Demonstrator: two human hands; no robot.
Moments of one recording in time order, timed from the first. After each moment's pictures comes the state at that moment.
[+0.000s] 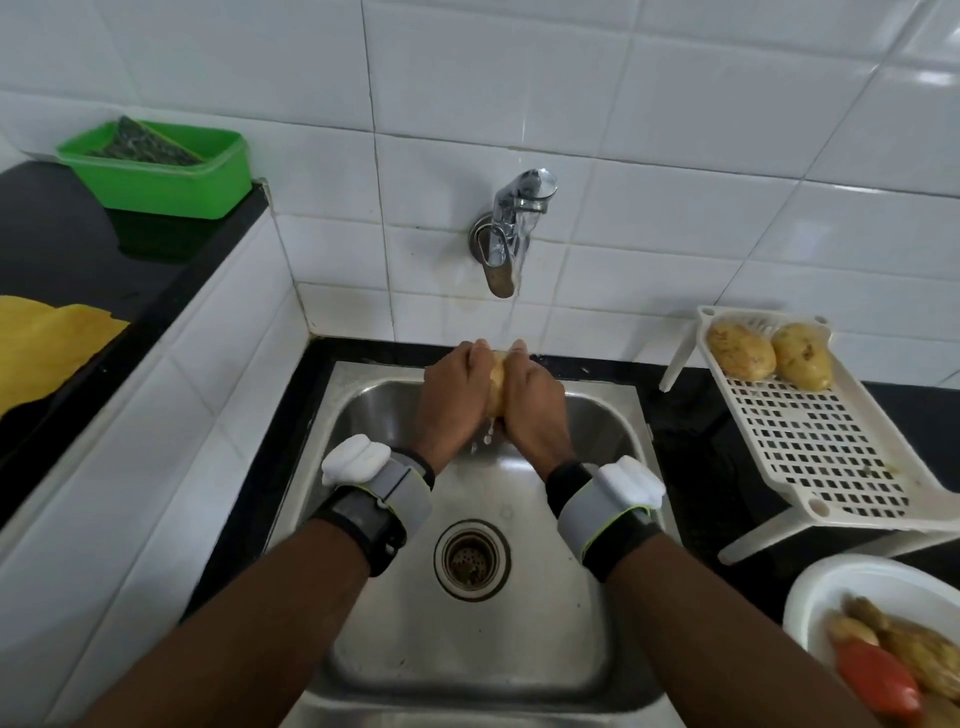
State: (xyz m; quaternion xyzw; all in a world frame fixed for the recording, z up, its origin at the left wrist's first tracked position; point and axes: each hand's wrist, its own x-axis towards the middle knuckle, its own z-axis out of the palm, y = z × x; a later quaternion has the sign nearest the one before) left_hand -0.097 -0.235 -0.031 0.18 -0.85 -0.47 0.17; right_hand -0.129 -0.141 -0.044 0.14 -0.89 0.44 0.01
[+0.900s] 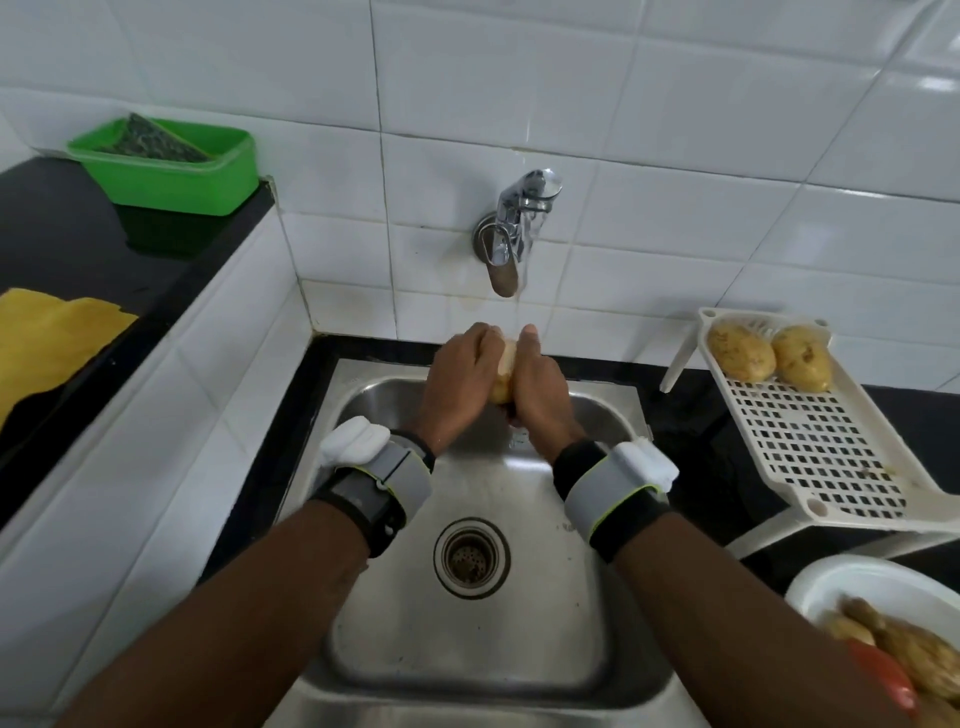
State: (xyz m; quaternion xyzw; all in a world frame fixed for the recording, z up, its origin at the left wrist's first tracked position) left_hand -0.102 -0.239 -0.020 0.10 -0.85 -0.49 0.18; right_hand -0.133 -0.145 -0.024 0.03 -0.81 0.58 -0.13
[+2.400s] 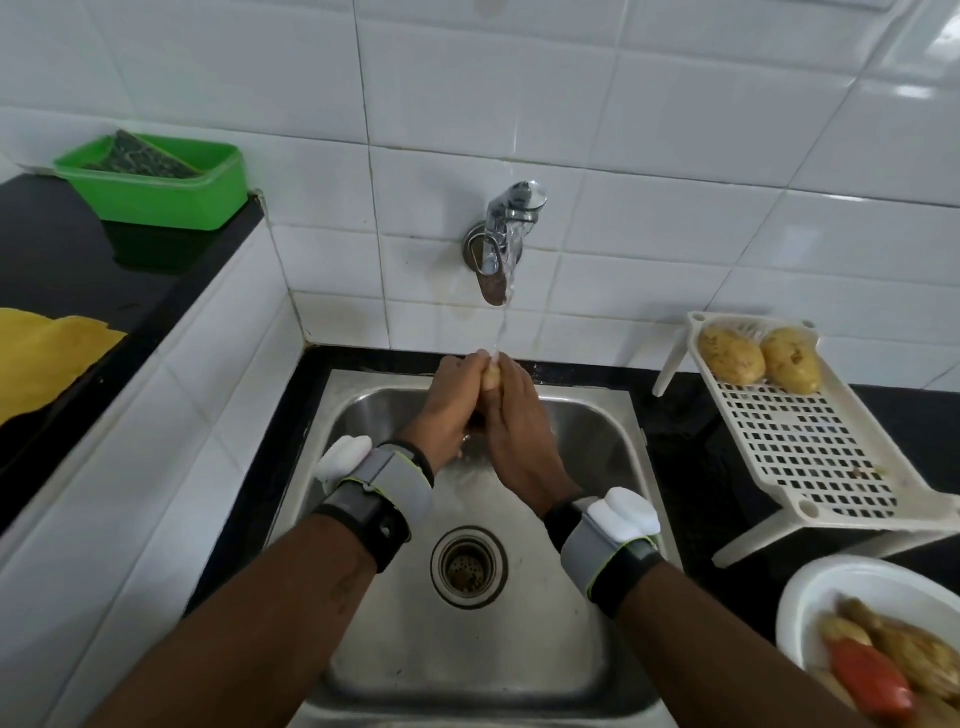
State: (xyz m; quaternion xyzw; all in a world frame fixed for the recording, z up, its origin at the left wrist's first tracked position) left_hand -0.113 -0.232 -0.026 0.28 -0.61 -0.75 0.00; right_hand -0.107 -0.134 -0.053 0.26 -0.85 0.46 0.04
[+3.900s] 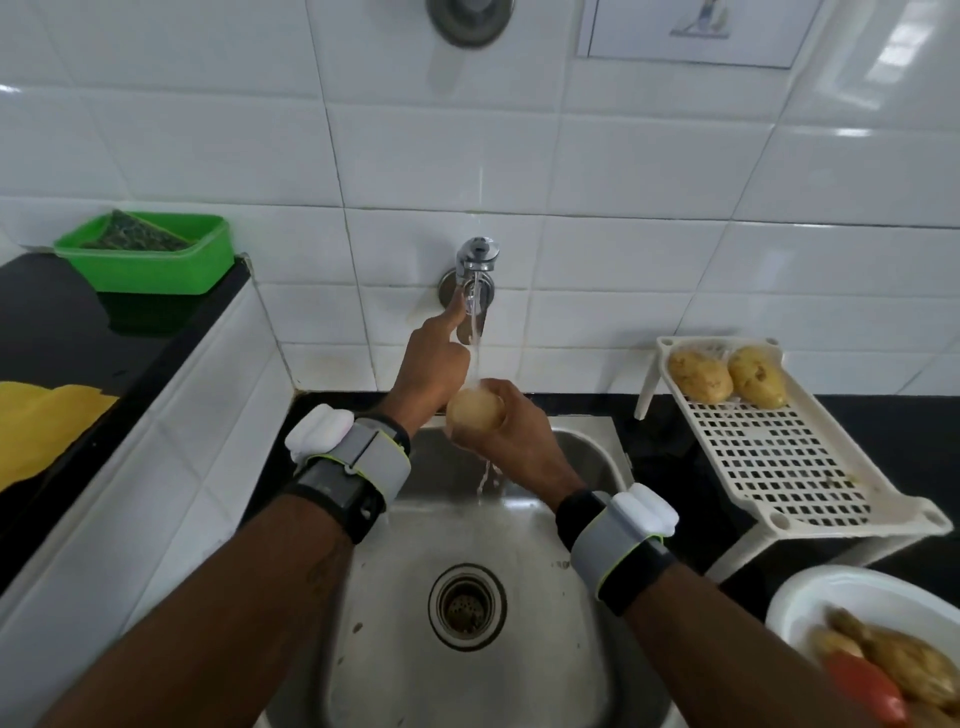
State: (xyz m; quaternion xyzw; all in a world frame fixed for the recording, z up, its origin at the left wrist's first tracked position) left_hand -0.130 -0.247 0.046 0.11 -0.86 -0.48 0.13; right_hand -0.125 -0.117 -0.012 0.18 -0.83 0.51 -0.10
